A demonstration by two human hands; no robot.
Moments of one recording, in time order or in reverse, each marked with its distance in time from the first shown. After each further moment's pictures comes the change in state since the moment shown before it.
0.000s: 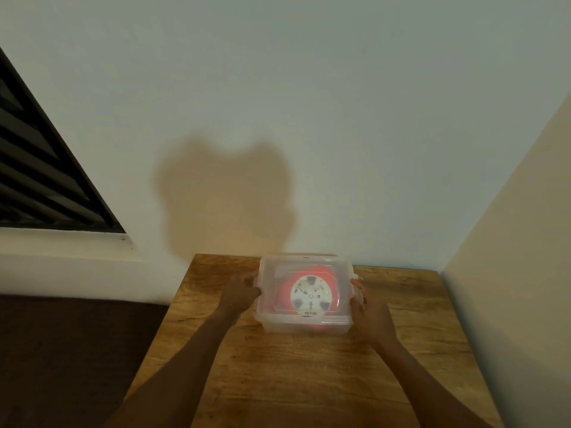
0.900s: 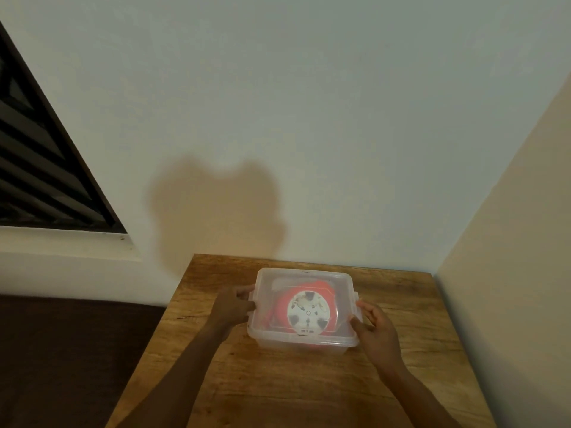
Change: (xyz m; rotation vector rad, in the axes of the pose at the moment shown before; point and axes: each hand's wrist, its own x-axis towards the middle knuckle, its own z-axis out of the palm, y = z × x) left_hand -0.017 -0.021 -0.010 -0.079 -0.021 -0.094; right_hand -0.040 0.016 -0.001 0.402 0.037 0.140
